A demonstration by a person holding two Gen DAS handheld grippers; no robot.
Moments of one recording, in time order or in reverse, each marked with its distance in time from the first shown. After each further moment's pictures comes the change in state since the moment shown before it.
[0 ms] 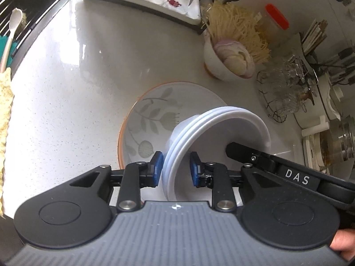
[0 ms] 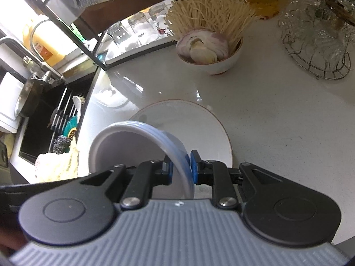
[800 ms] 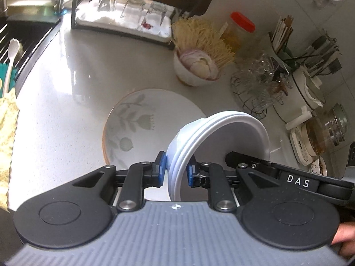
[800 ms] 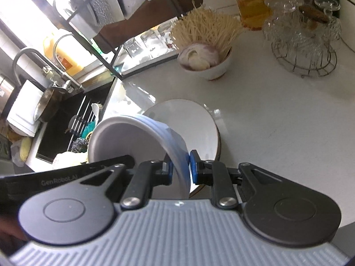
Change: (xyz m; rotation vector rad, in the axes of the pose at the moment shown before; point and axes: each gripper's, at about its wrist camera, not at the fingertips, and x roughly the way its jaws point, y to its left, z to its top) left arm -0.049 -0.032 -0.036 0.121 -0.119 -0.022; right arm -0.056 -0.023 -0.030 0.003 -0.089 0.091
